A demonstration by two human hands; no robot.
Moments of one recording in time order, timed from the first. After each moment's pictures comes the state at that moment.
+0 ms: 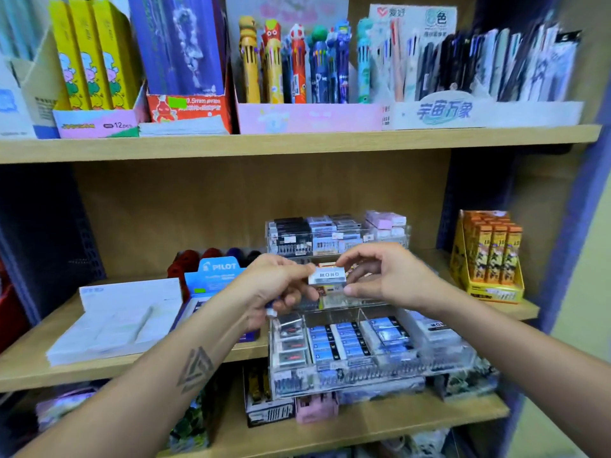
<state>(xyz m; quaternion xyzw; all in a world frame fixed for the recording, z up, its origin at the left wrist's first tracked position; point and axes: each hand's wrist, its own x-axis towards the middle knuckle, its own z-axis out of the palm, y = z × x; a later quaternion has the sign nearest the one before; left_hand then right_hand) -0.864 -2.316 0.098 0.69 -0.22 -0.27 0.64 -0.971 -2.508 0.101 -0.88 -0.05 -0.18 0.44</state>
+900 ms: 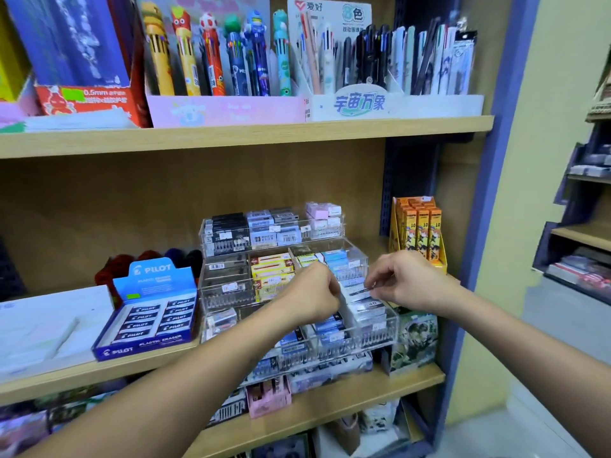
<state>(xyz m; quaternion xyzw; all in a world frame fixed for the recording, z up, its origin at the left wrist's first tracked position) -0.922 -2.445 0.063 0.87 -0.45 -0.04 0.21 -1.048 -2.610 0.071 -0.95 0.10 -0.18 0.22</state>
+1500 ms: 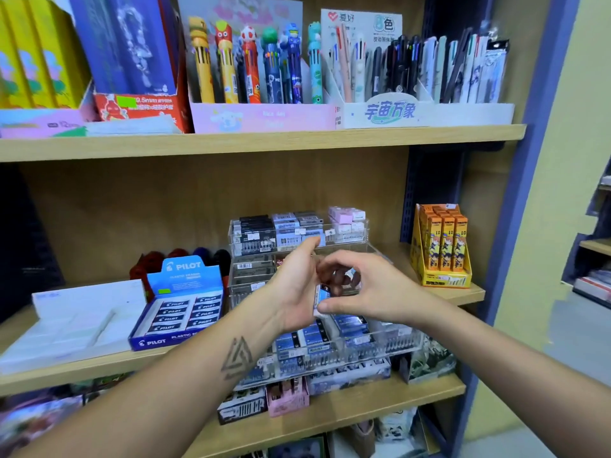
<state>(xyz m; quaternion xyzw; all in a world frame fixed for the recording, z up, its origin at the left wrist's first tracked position) -0.927 -2.393 0.096 0.54 -0.20 -0.44 0.69 -1.026 -2.514 0.096 -0.92 -0.06 -0.18 0.35</state>
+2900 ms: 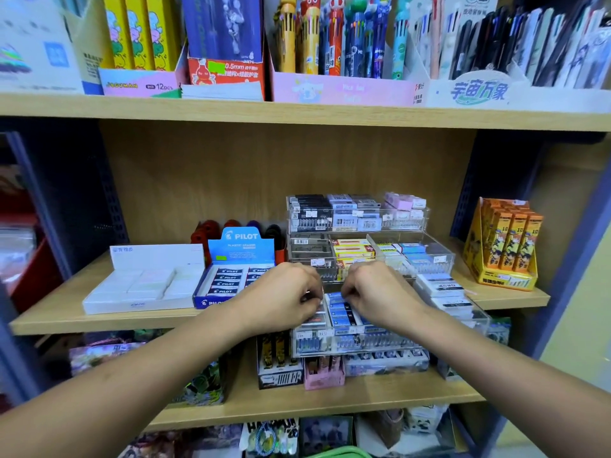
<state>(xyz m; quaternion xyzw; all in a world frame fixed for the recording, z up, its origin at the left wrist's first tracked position) -0.879 -2.273 0.057 0.81 -0.56 0.12 0.17 -0.958 -2.461 0.048 -0.99 0.01 -0.16 0.04</state>
